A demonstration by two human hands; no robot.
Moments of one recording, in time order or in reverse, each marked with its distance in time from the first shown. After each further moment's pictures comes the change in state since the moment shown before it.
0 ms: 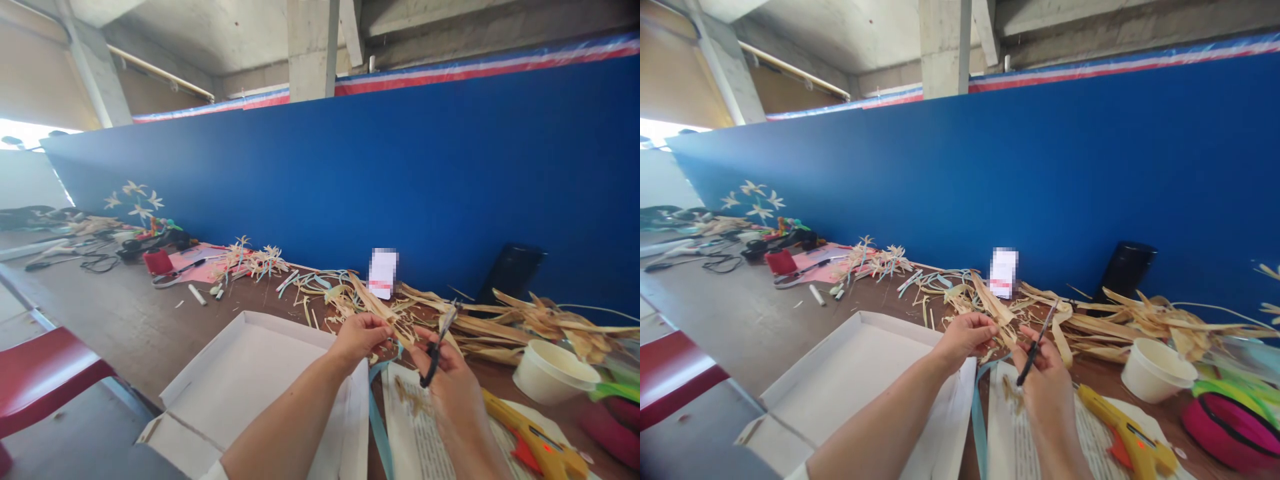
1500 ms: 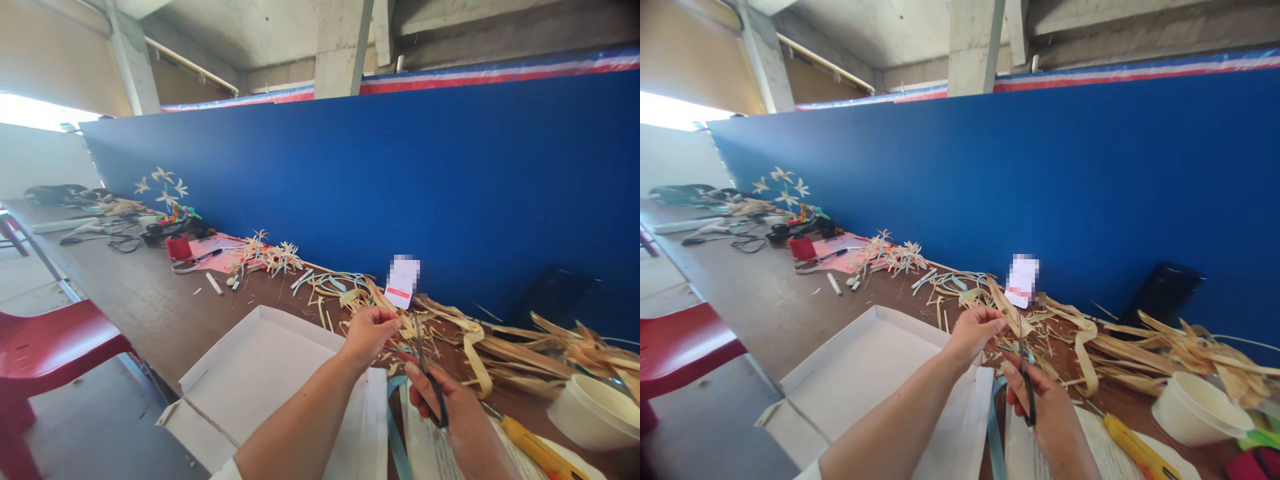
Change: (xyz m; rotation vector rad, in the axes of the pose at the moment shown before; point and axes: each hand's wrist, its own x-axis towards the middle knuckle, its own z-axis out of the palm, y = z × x) left_hand 0.003 0.018 -0.010 -0.014 0.182 0.173; right_hand -0.014 -0.005 0.008 -0.193 -0.447 0.138
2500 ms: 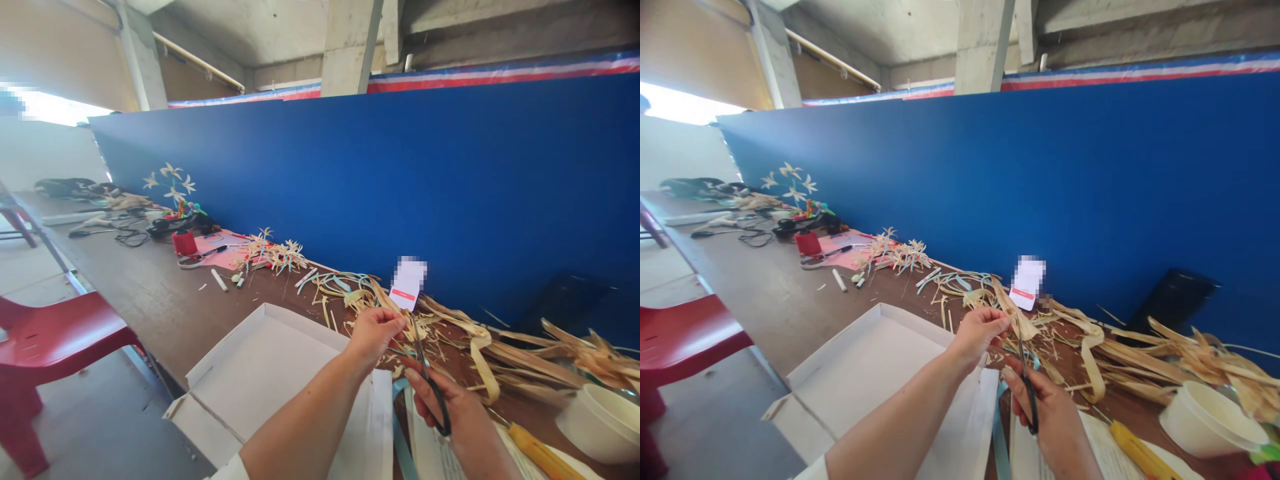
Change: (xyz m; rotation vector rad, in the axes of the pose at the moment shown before) left_hand 0.001 0.000 -0.002 -0.080 0.046 -0.077; right_hand -0.005 -0.008 0.004 -0.082 -0.018 -0.025
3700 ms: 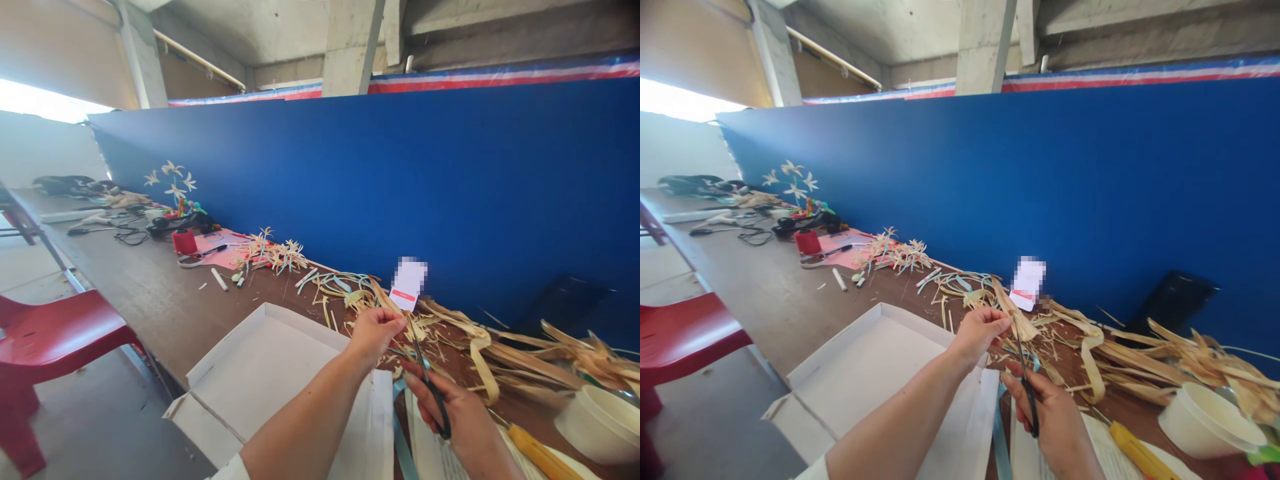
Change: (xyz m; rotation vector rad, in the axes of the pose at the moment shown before) left_hand -0.004 0.007 0.000 0.055 0.026 -0.013; right_hand 0.000 0.004 0.005 -0.049 0.085 -0.045
